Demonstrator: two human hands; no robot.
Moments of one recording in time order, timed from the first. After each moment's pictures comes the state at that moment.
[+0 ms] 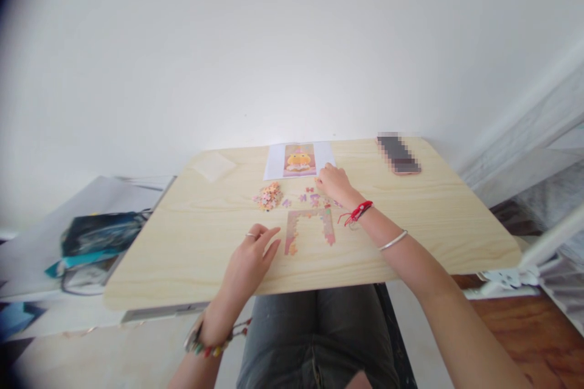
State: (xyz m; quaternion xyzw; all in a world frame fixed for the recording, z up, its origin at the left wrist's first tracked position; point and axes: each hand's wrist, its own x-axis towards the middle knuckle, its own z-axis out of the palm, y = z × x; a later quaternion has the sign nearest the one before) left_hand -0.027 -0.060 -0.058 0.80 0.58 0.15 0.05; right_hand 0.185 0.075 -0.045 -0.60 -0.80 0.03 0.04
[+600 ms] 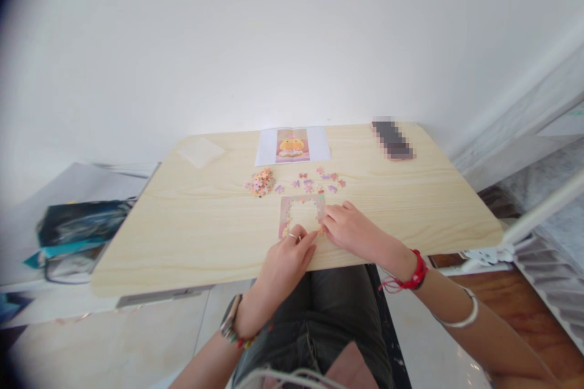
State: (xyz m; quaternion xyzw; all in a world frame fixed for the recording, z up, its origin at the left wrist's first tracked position) left_hand 0.034 -0.088 -0.057 0.87 0.48 0.04 0.12; right_hand 0.214 -0.058 -0.048 -0.38 -0.92 -0.06 0.04
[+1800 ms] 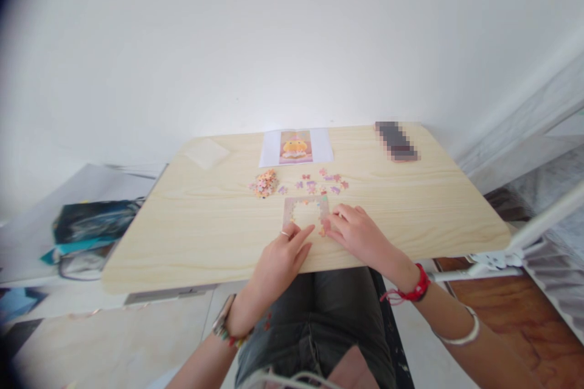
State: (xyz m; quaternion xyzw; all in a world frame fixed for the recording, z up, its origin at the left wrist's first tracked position) left_hand 0.018 -0.081 -0.059 0.86 0.47 0.12 0.14; right_hand 0.217 -0.067 -0.058 -0.46 -0.87 0.01 0.16
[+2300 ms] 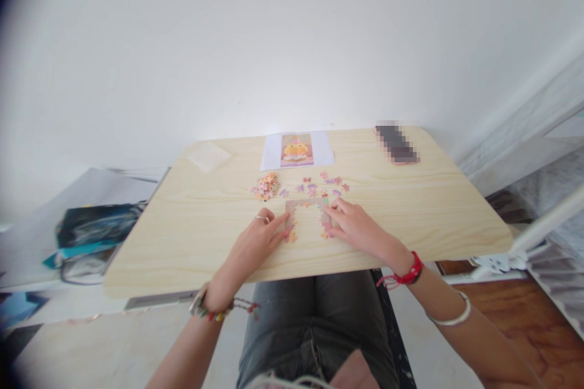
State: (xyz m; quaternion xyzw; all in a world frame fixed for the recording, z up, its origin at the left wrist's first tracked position) left_hand -0.024 -0.045 -0.062 0.84 0.53 0.05 0.09; right_hand 0.222 -0.044 -0.062 -0.46 -0.87 0.13 0.13
